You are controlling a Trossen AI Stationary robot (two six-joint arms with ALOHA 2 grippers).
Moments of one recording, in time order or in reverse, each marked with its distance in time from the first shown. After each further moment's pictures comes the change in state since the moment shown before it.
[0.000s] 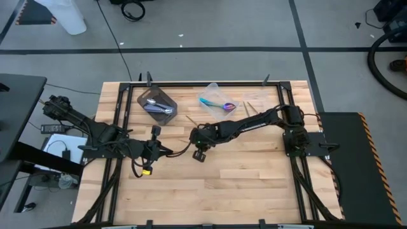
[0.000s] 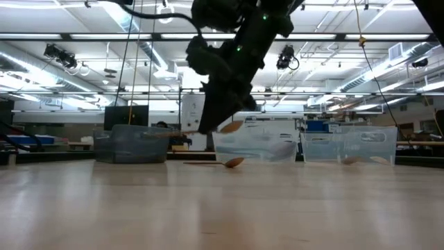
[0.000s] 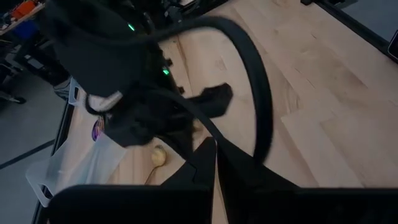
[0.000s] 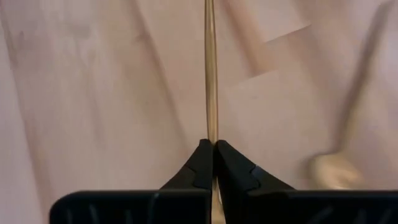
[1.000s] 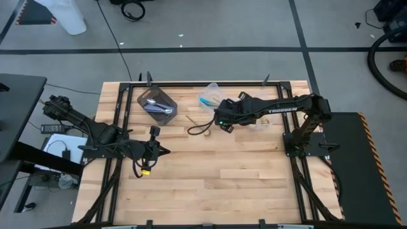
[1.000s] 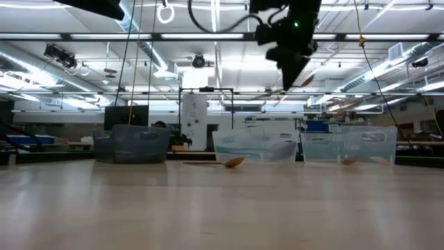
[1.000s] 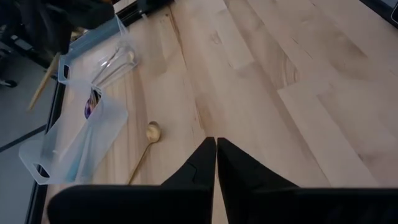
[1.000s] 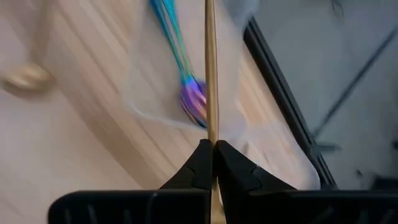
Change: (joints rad) left arm 0.000 0.001 0.000 -0.102 0.002 -0.035; right arm -0.096 -0.345 -0.019 -0.698 0.514 0.040
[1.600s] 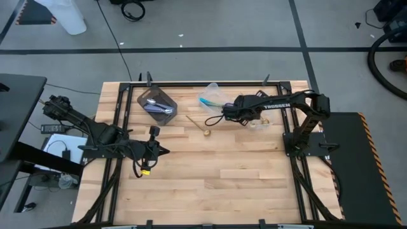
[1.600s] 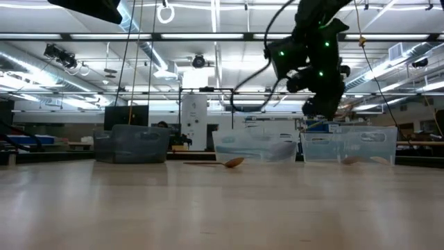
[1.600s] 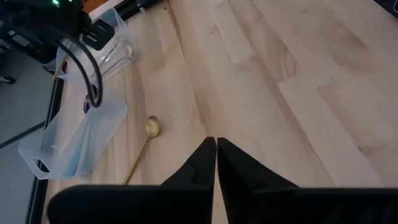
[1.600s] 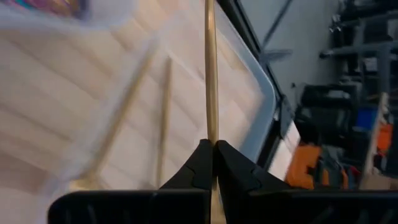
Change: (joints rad) left arm 0.000 0.000 0.000 -0.025 0.000 -0.006; right arm -0.189 0.000 -0.296 -0.098 0.088 0.176
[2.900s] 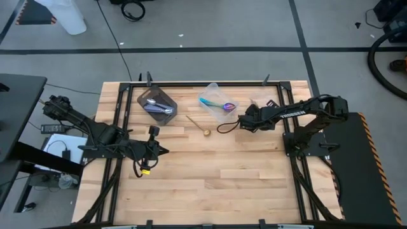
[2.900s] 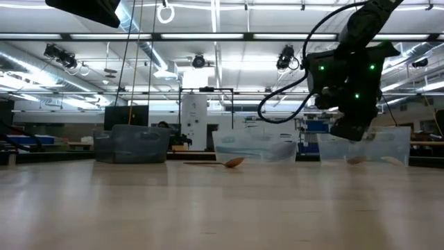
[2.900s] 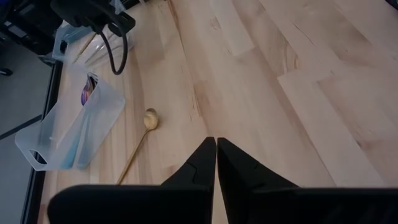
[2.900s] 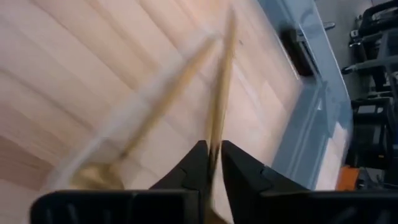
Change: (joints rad) left arm 0.000 0.000 0.000 -0.028 0.000 -0.026; right arm 0.024 -0.220 -0.471 0.402 0.024 -0.013
